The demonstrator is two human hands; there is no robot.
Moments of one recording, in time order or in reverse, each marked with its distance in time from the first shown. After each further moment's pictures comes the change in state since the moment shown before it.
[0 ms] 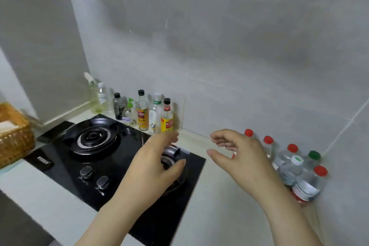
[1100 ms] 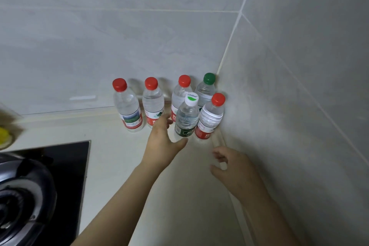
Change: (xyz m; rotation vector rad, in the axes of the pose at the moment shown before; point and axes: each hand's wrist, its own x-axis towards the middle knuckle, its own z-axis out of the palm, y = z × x) left_hand 0.111 0.008 0.409 -0.243 -0.623 -0.065; right_hand -0.064 0.310 -0.056 -0.178 0.122 0.822
